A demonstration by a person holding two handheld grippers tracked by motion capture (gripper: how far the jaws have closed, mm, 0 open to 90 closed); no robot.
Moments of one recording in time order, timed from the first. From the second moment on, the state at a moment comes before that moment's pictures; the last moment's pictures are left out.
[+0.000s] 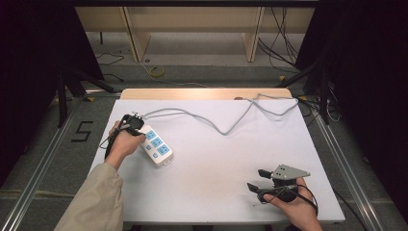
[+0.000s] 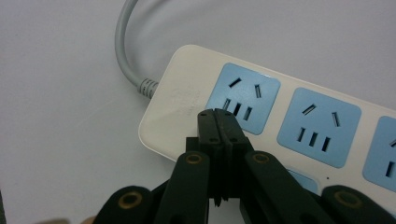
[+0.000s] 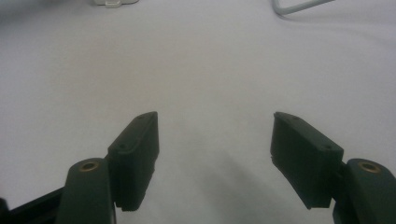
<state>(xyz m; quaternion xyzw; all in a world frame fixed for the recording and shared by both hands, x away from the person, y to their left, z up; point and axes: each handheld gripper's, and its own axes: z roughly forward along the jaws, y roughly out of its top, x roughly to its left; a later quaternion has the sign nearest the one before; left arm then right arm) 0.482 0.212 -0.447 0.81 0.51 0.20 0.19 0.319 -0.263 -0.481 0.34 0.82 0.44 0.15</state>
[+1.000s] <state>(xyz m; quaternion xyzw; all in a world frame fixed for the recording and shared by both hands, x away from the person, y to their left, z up) 0.483 0.209 -0.447 0.81 0.51 0.21 0.18 0.318 -0.262 -0.481 0.34 0.82 0.44 0.15</state>
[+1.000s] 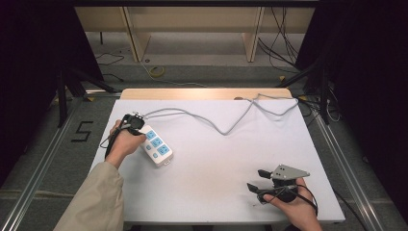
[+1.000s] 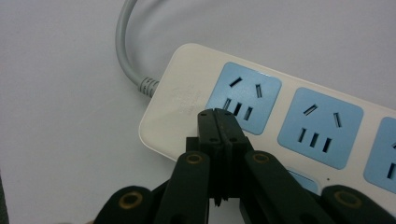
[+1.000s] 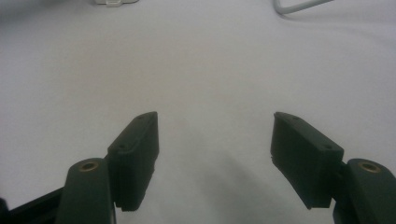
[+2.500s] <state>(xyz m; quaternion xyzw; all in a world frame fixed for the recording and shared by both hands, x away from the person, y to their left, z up) 0.482 0.204 -0.448 0.82 0.51 0.21 0.17 0.317 -0.262 -0.481 0.34 0.82 0.44 0.15</state>
